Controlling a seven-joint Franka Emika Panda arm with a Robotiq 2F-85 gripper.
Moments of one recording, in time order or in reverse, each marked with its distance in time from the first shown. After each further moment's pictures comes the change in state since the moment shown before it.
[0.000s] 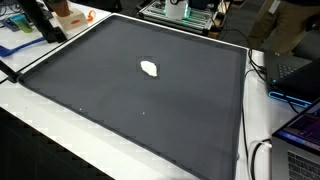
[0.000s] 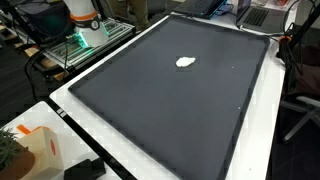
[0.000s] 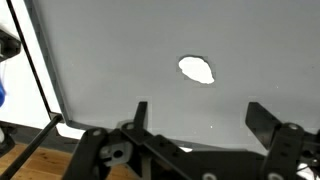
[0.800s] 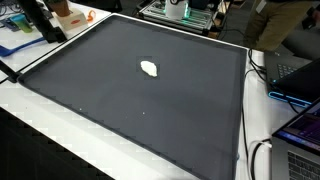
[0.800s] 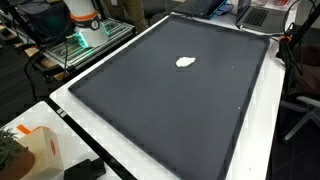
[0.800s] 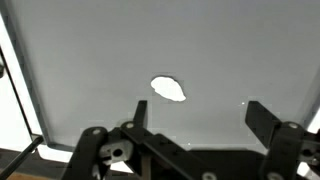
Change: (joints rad) arm 0.060 0.033 0.068 0.111 0.079 -0.209 0.080
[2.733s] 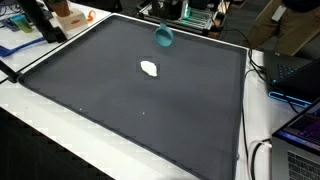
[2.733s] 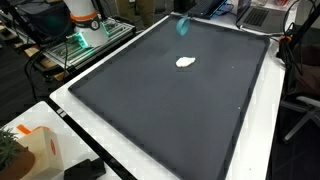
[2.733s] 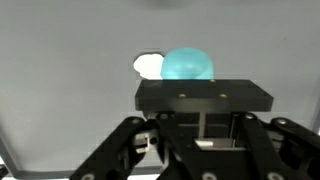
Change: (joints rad) arm 0.009 0.398 -0.099 0.192 0.042 0.178 0.047
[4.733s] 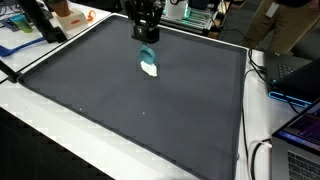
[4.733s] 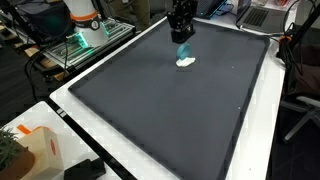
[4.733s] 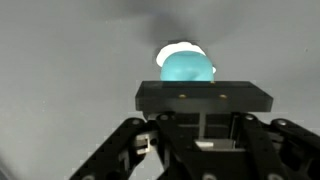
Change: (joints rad) arm -0.101 0.156 -0.041 -0.066 0.052 0.279 -0.059
